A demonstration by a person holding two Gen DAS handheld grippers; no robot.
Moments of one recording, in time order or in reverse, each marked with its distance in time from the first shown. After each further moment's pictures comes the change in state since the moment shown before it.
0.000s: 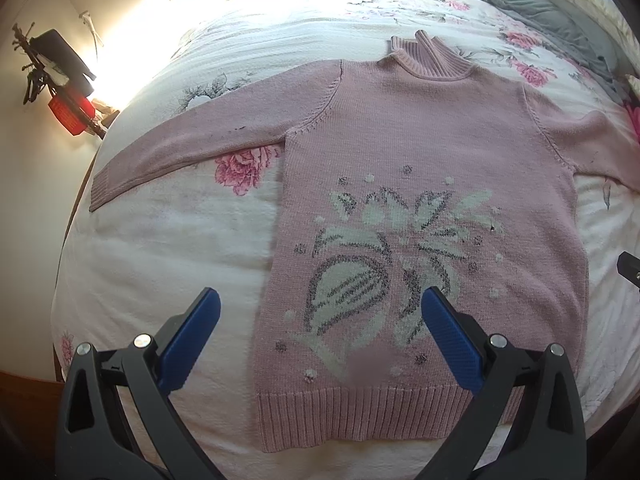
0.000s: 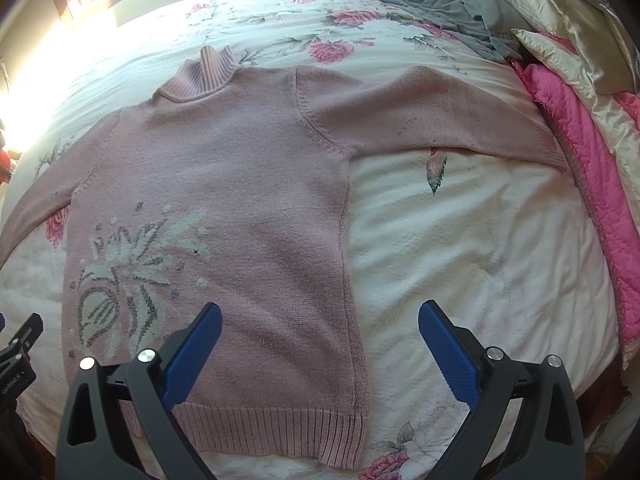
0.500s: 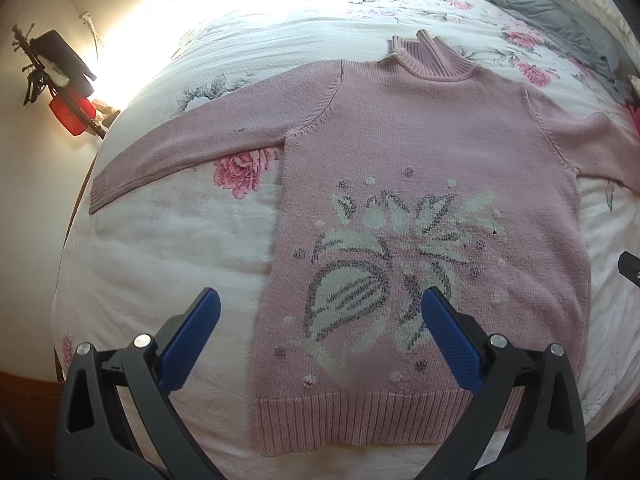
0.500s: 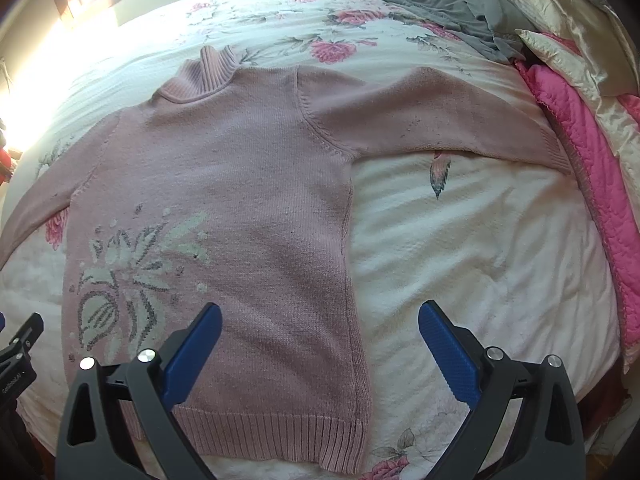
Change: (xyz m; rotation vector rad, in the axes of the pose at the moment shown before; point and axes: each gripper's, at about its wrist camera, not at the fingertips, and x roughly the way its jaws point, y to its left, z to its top) left arm 0.004 -0.002 0.005 -0.001 0.004 0.006; right arm 0.005 0.001 0.007 -0.002 0.006 0.005
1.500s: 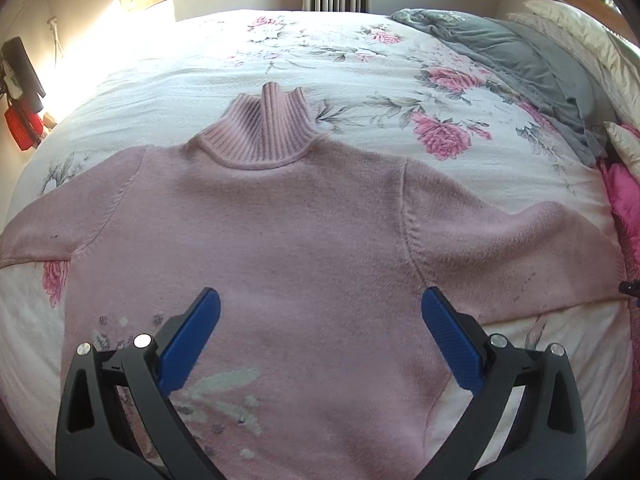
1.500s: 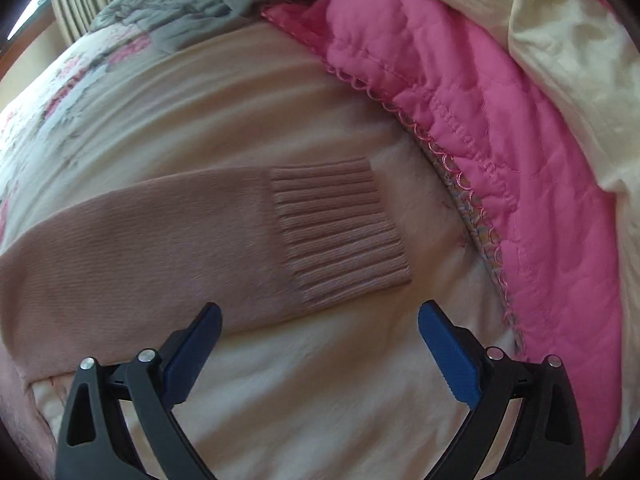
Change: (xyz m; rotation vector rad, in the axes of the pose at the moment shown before) left arm 0.051 -0.243 0.148 -0.056 -0.133 -0.194; right arm 0.155 -0.446 0.179 0.291 0.052 -0.175
